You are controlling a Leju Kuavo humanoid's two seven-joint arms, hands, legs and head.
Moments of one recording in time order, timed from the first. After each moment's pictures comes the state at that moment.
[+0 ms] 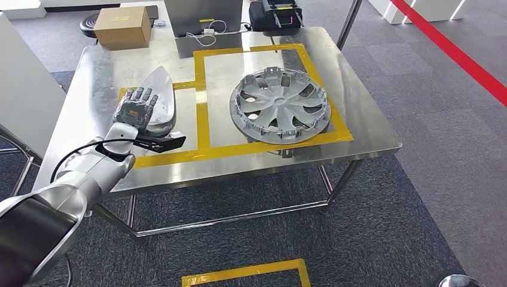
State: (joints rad) left arm -1.12 0.12 -0.77 -0.23 -1.47 0.27 0.18; right arm -0.06 0.16 0.06 -0.19 0.06 -0.13 -0.10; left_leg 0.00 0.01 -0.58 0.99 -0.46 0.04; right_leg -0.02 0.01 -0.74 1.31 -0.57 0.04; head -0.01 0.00
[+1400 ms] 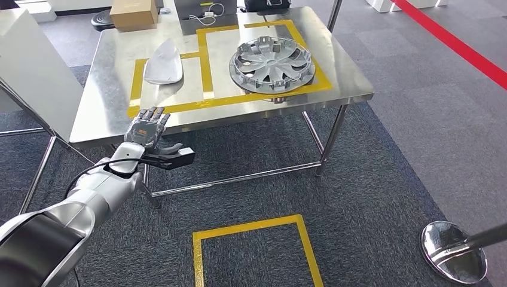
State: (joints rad) left arm -1.01 0.10 -0.68 -0.24 -1.40 0.38 0.08; right arm -0.06 0.15 0.06 -0.18 0.07 -0.11 -0.09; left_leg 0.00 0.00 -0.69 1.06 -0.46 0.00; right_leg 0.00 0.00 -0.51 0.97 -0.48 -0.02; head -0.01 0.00
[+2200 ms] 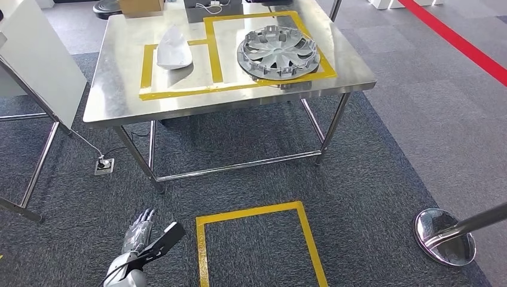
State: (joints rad) left arm -0.38 0.02 -0.13 -0.36 -1.00 0.58 -0.20; right arm -0.05 0.16 0.01 -0.18 0.03 -0.13 -0.09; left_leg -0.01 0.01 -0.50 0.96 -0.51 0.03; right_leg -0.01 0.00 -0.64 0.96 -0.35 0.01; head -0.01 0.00
